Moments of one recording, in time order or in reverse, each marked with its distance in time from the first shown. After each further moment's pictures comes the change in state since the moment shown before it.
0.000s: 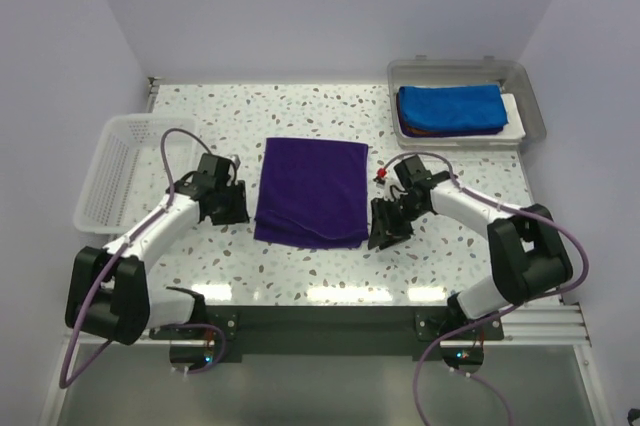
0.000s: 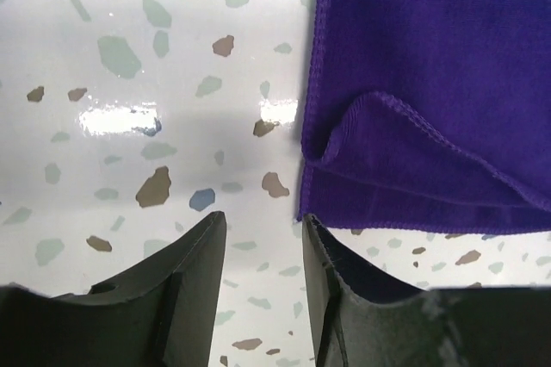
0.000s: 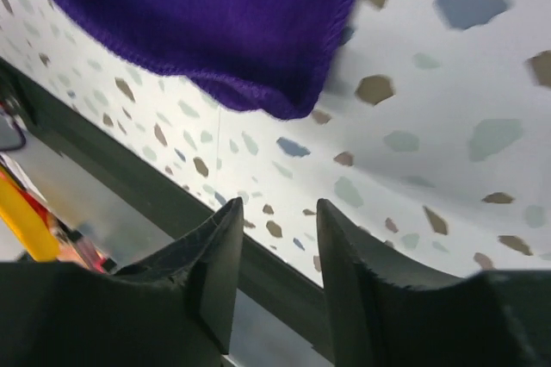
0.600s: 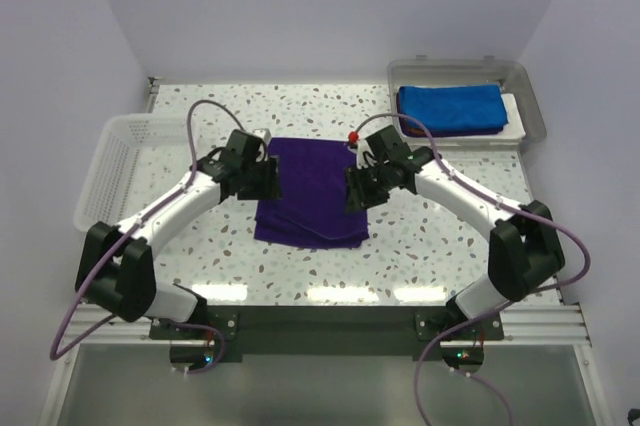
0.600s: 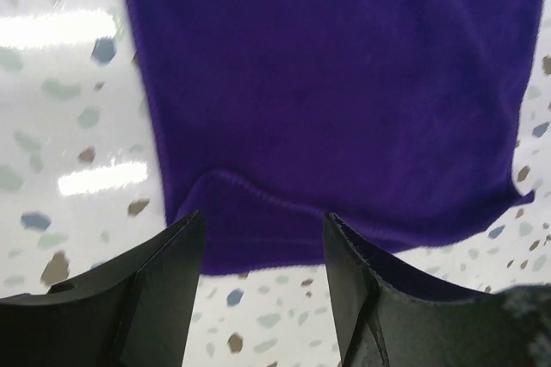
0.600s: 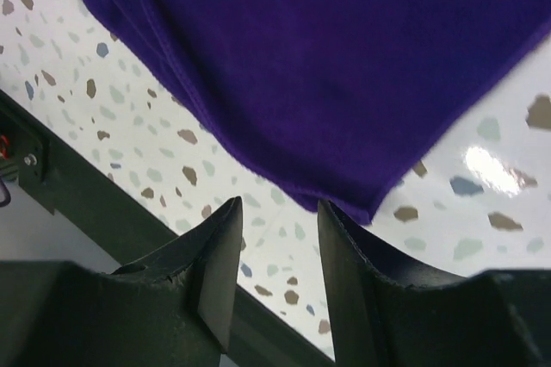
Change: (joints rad) left arm -0.164 0.066 0.195 -0.005 -0.003 -0.083; right arm 0.176 0.010 0.296 -0.027 0.186 -0.009
